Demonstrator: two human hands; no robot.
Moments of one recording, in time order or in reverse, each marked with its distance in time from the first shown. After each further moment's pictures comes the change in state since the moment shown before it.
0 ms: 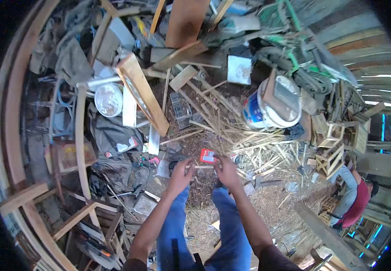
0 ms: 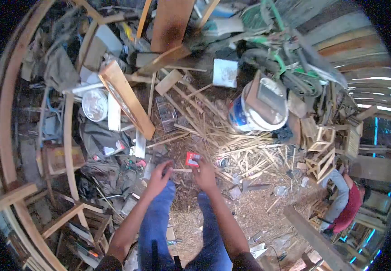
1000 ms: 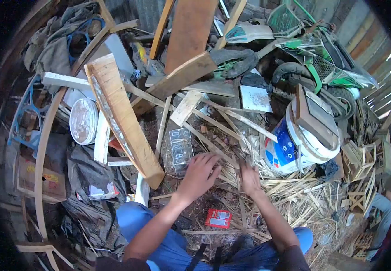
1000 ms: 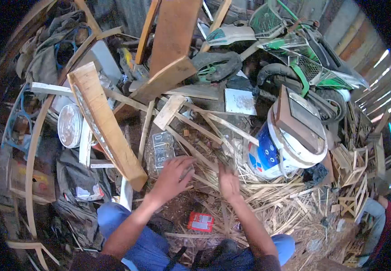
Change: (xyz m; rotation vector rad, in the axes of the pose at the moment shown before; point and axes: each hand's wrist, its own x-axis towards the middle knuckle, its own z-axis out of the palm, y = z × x) left_hand 0.226 -0.107 0.083 0.413 0.102 0.647; right_hand 0.218 0.231 0.114 -0.472 0.227 -0.231
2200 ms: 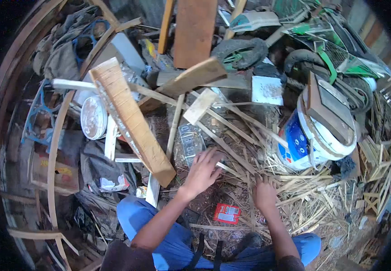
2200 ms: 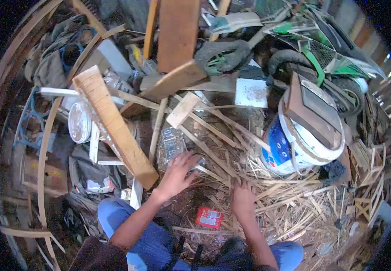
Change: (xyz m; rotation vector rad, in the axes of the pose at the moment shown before) left_hand -0.015 -0.028 0.032 0.187 -0.178 -0.043; right_hand -0.075 -0.004 -0.025 -0.118 -0.068 0.128
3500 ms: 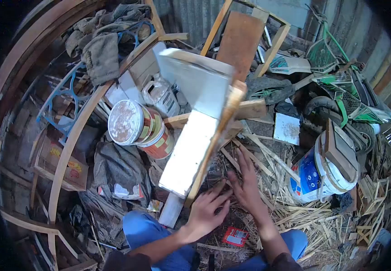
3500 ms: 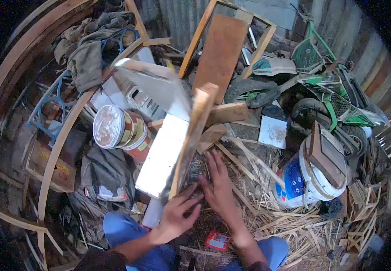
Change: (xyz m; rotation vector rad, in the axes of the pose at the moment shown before) left_hand -0.087 0.025 -0.085 -0.332 0.350 -0.111; right_hand 0.104 -0.186 -0.115 0.710 0.280 -0.491
